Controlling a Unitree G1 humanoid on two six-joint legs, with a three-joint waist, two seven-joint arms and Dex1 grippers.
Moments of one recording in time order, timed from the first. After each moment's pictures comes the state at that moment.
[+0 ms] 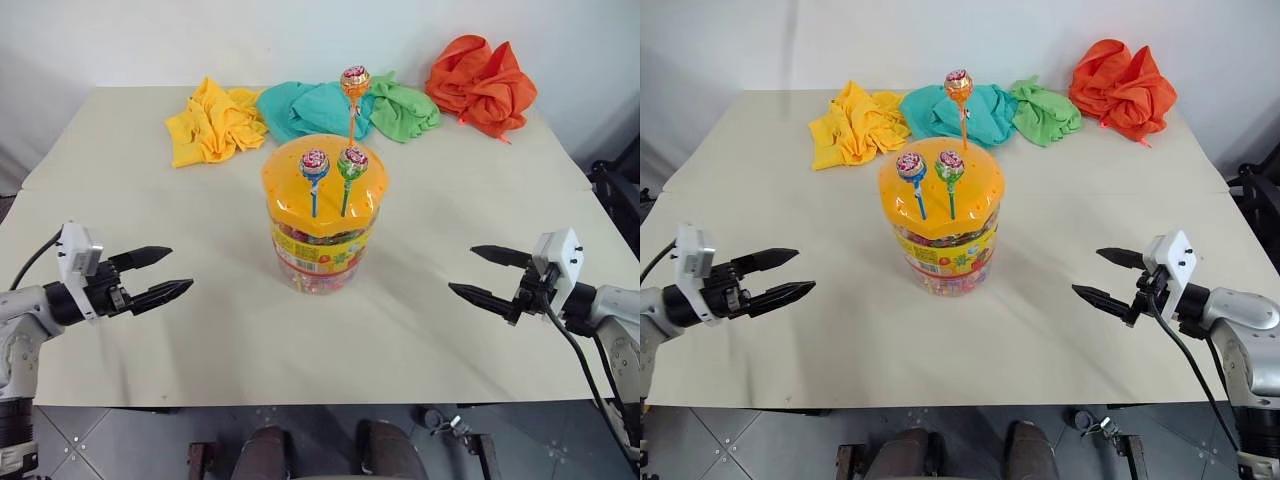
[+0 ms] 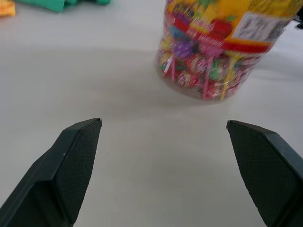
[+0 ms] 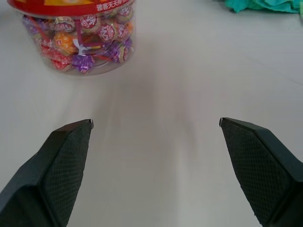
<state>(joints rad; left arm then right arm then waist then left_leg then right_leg) -0.14 0.84 0.45 0.03 -0.60 0.44 -1.13 -0.17 -0.80 -0.27 -0.03 0.50 0.29 1.08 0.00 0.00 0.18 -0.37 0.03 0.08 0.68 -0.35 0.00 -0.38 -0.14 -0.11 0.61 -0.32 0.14</state>
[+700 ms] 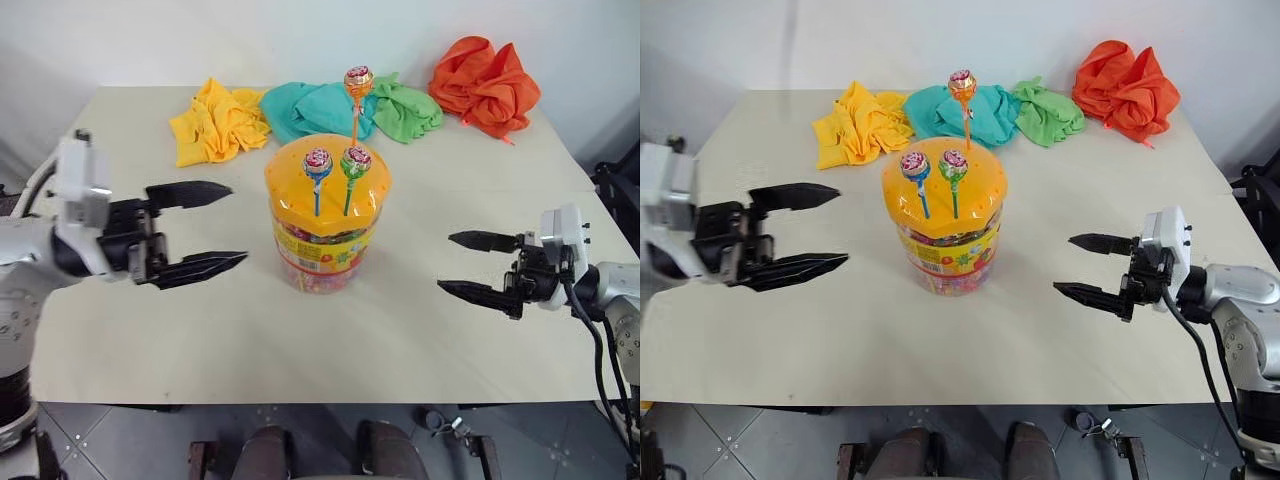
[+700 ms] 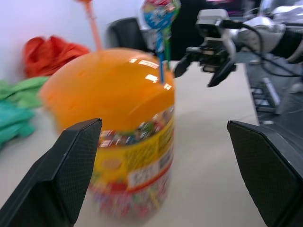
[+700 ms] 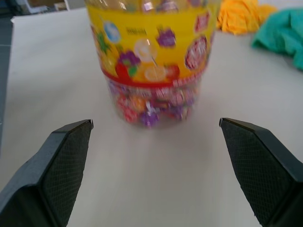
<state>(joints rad) -0.44 0.88 0.33 -0.37 -0.86 0.62 -1.02 -0.28 -0.83 -0.27 -0.17 0.67 0.44 1.21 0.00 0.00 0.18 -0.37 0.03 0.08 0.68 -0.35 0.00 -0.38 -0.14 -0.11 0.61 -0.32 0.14</state>
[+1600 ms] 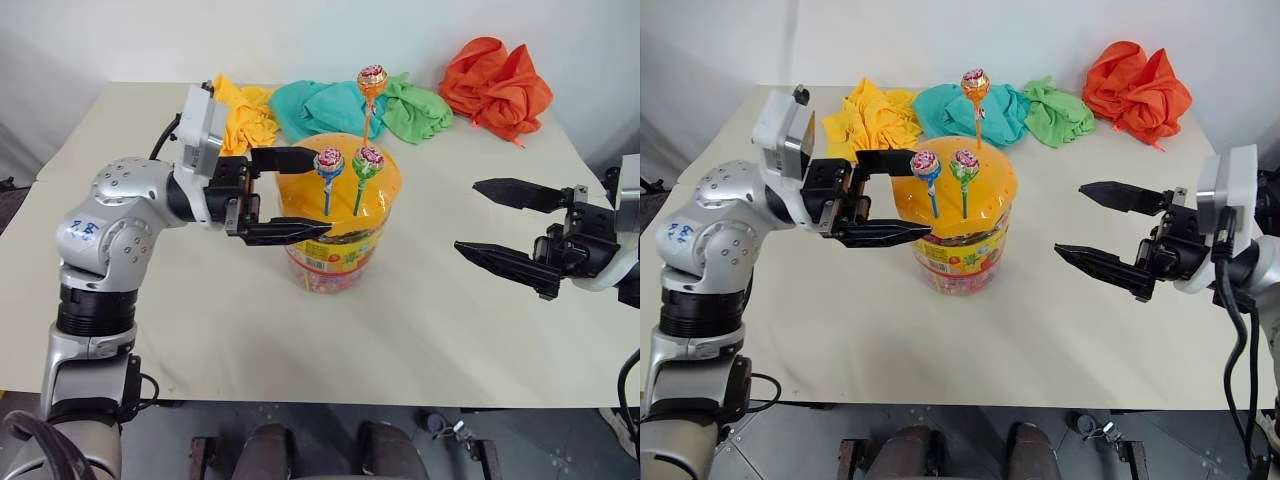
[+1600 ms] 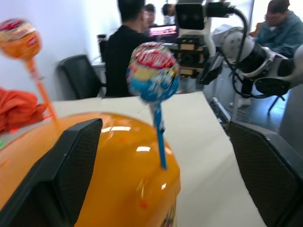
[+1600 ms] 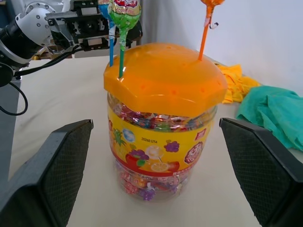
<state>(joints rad) -0.85 0.60 0.02 -0.08 -0.71 0.52 -1.15 -0.28 -0.89 -0.48 -0.45 0.93 0.63 0.99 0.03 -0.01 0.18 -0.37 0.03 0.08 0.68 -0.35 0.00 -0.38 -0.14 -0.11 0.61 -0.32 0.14</state>
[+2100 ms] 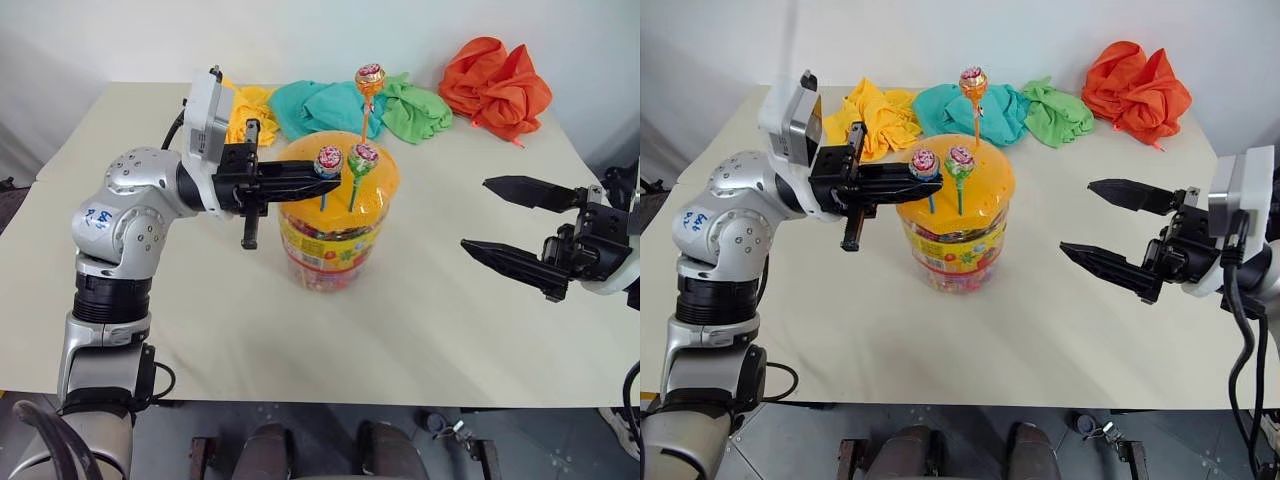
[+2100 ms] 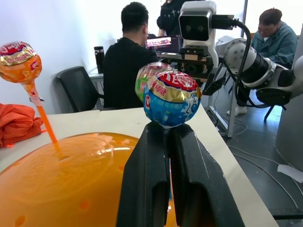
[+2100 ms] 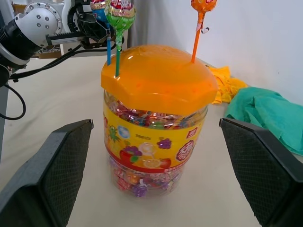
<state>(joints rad) -0.89 0.57 0.04 -0.02 -0.70 0.52 -1.16 -0.25 -0.90 -0.52 -0.49 0.95 0.63 0.95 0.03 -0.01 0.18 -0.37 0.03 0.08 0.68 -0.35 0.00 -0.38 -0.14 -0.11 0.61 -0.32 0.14</state>
